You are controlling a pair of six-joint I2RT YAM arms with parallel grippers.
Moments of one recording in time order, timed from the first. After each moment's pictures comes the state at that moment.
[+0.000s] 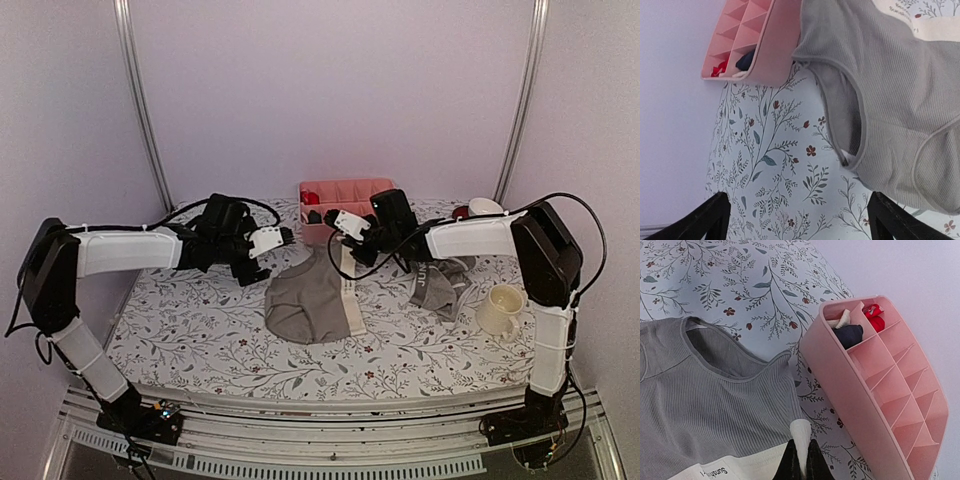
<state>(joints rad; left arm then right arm) -0.62 1.64 1.05 -0.11 -0.14 0.85 0.69 2.03 1.40 0.08 -0.06 -0.59</state>
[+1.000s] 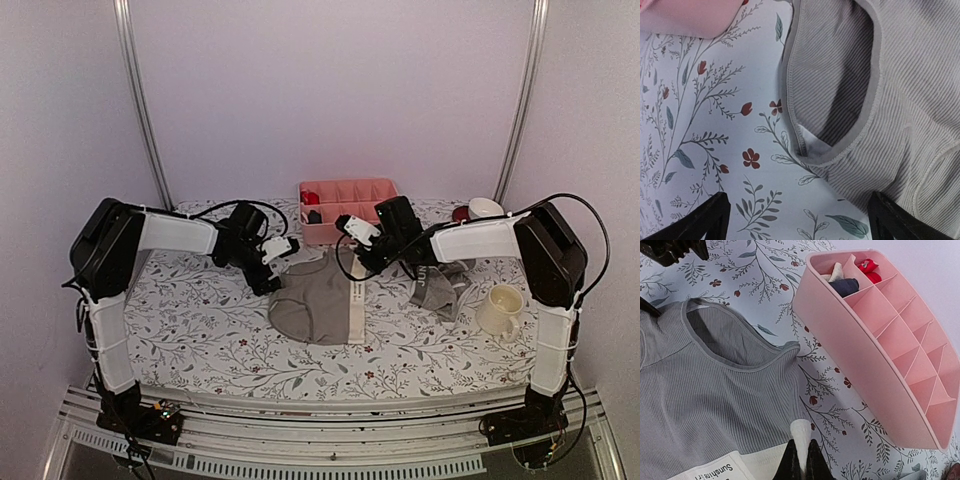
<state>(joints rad) -0.51 2.01 1.29 -0.28 0.05 0.63 0.67 2.01 1.34 0.02 0.01 -0.46</state>
